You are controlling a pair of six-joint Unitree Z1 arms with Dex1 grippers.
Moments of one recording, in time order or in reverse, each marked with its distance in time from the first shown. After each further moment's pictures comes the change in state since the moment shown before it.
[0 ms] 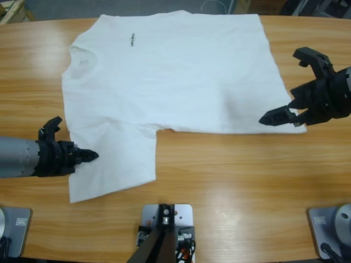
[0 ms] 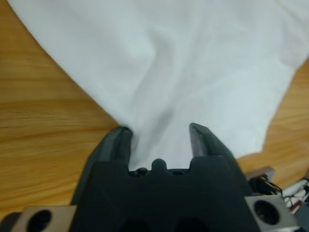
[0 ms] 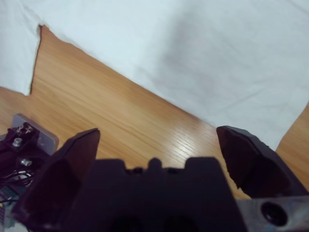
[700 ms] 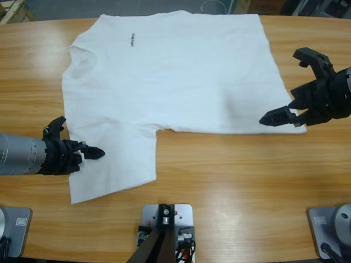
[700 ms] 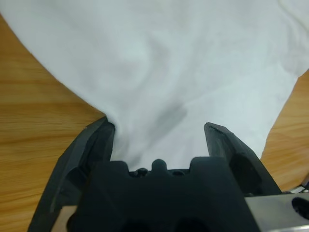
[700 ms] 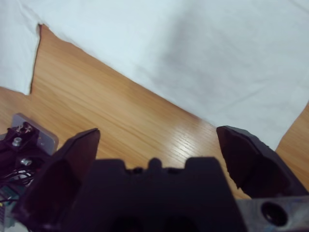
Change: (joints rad) arm 0 0.000 0.055 -0.023 0.005 0.000 -0.040; arm 1 0.000 0.000 0.000 0.003 0.000 0.000
